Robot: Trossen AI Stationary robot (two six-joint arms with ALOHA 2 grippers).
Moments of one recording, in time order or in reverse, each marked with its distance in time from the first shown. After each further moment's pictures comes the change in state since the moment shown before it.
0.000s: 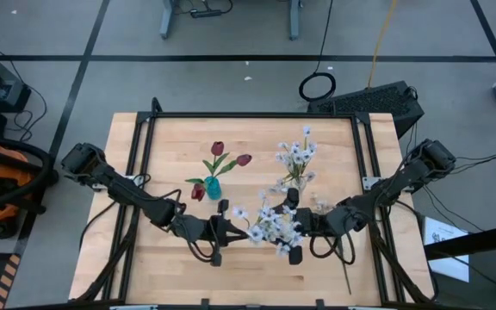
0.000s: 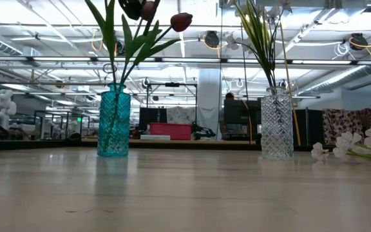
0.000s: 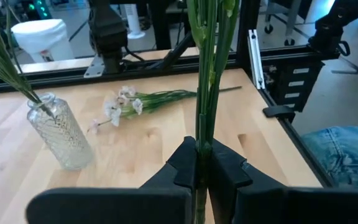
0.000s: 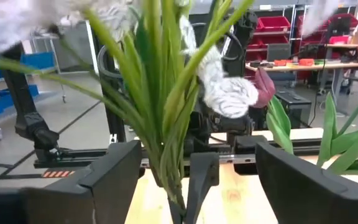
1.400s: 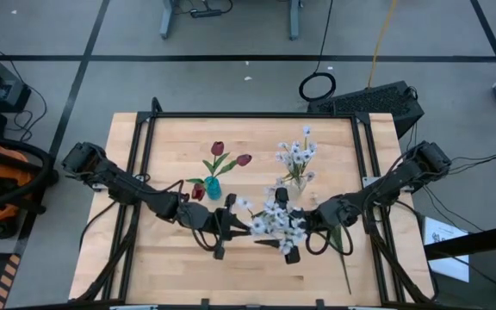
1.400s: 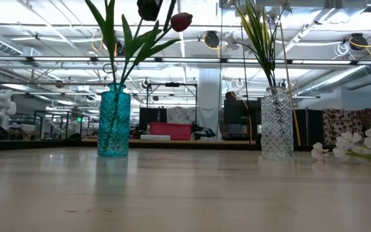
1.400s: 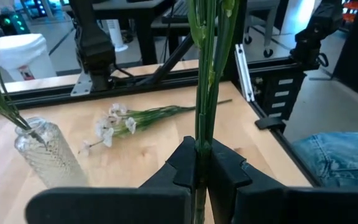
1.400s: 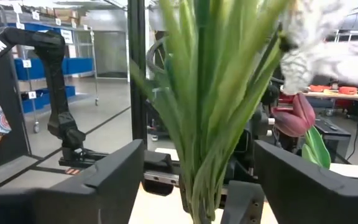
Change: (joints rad) left arm 0.087 0.001 0.000 0.067 0.168 0.066; right arm -0.075 0.056 0.000 0.146 -0.235 -0.111
